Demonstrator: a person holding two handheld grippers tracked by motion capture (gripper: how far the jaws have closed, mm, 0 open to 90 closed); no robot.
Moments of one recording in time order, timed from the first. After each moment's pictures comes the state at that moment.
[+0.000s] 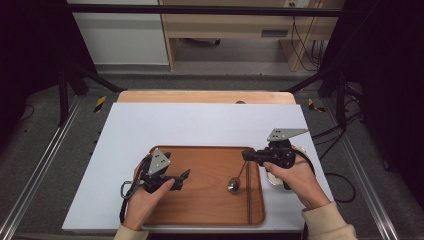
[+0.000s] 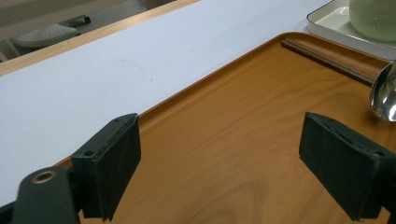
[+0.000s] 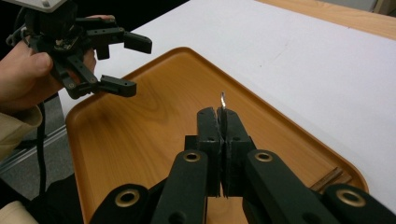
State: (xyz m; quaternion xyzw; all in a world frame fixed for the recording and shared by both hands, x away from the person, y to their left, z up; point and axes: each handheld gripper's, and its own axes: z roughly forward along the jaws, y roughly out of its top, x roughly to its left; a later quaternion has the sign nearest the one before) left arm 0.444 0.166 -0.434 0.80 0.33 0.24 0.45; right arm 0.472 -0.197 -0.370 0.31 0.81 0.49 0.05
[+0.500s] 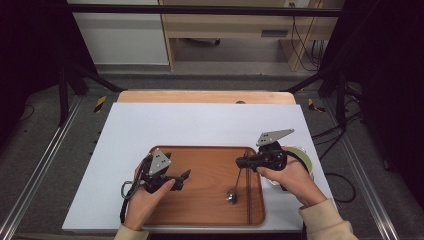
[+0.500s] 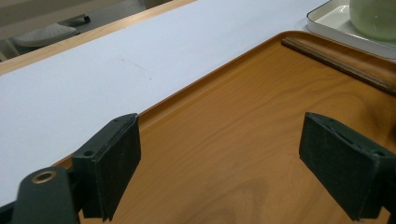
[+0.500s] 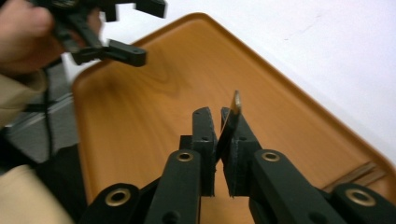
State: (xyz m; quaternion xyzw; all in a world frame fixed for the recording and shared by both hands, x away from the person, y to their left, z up) left arm 0.444 0.164 -0.435 0.80 0.33 0.24 0.44; right arm 0.476 -0.179 -0.380 0.28 0.85 0.45 0.03
